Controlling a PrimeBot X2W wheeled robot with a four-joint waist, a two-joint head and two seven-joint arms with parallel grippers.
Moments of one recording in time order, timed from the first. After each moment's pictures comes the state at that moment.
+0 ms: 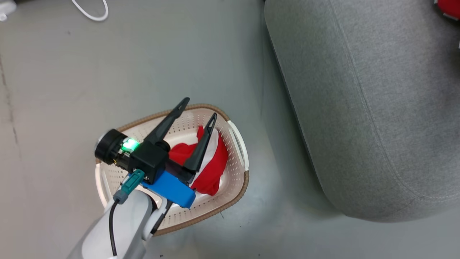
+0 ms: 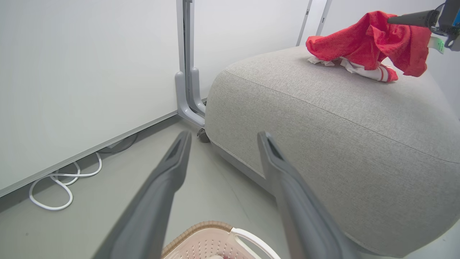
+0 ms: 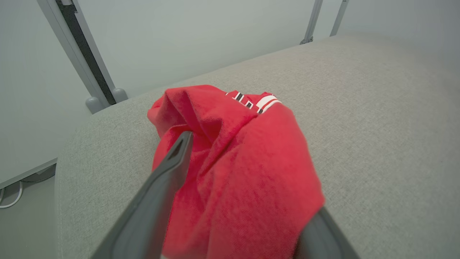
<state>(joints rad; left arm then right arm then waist) -0.48 0.30 -0.60 0.25 -0.31 -0.12 -0.26 -0.90 -0.43 -0.33 0.90 0.31 0.13 -0.10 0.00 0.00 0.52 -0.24</state>
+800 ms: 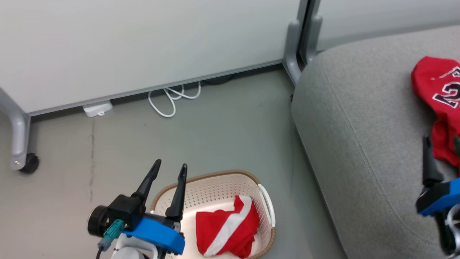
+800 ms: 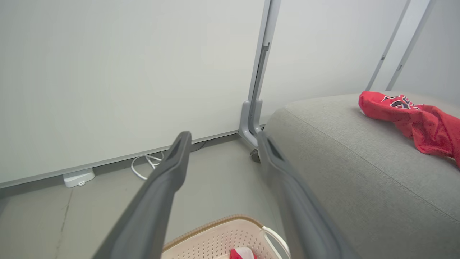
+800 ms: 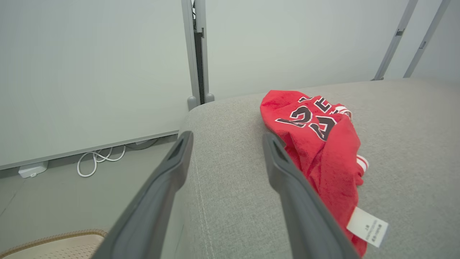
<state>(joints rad) -0.16 0.14 -0.34 0.30 -0.32 -0.12 -0.26 -0.26 -0.23 -0.27 0.36 0.16 0.13 -0.07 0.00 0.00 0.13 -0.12</state>
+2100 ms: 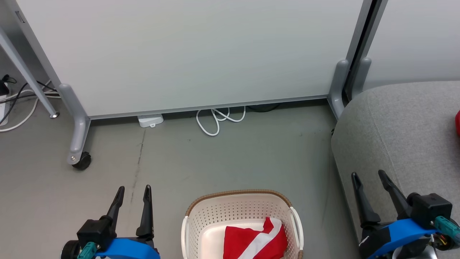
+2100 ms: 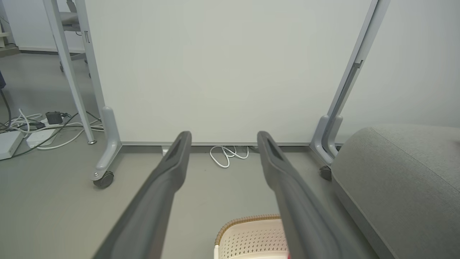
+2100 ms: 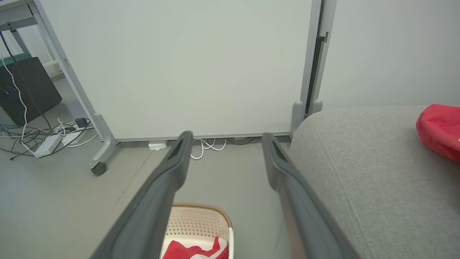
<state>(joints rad) -0.03 0.09 -0.10 0.33 -0.25 -0.13 -0.26 0.02 -0.05 -0.05 0.01 0.15 0.13 0.01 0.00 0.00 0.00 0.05</state>
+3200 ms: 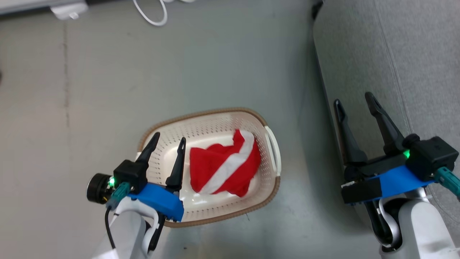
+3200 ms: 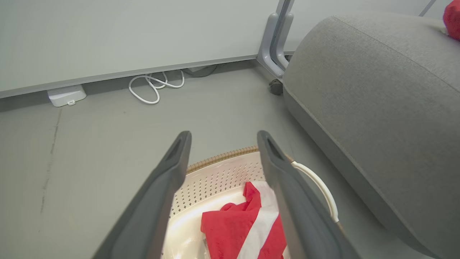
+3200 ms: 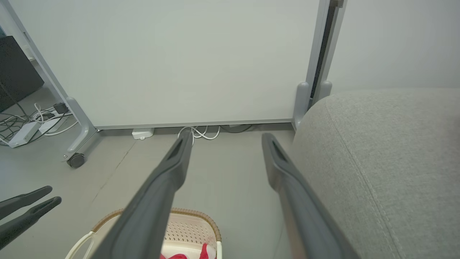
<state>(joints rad) -0.32 0.12 -0.32 0.48 -0.27 -0.13 -0.26 -0.24 -0.05 0.05 -0.07 0.14 0.13 -0.04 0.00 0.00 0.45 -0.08</state>
